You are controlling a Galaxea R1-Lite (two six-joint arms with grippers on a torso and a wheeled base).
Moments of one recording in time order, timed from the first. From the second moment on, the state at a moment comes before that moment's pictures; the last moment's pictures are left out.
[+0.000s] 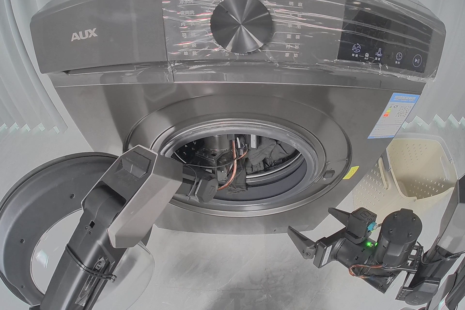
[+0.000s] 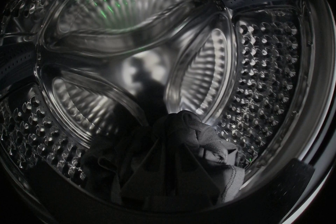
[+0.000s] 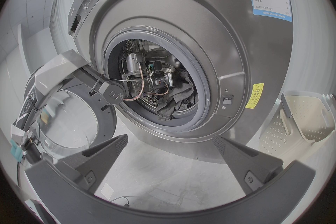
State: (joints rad) left arm -0.56 2.68 -1.89 -0.82 0.18 -0.06; right arm 0.84 1.91 -0.12 -1.54 -0.37 0.21
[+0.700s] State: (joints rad) left arm -0.56 2.61 -1.61 -0.75 0.13 -0.06; right arm 0.83 1.91 -0.11 -1.54 -0.37 0.21
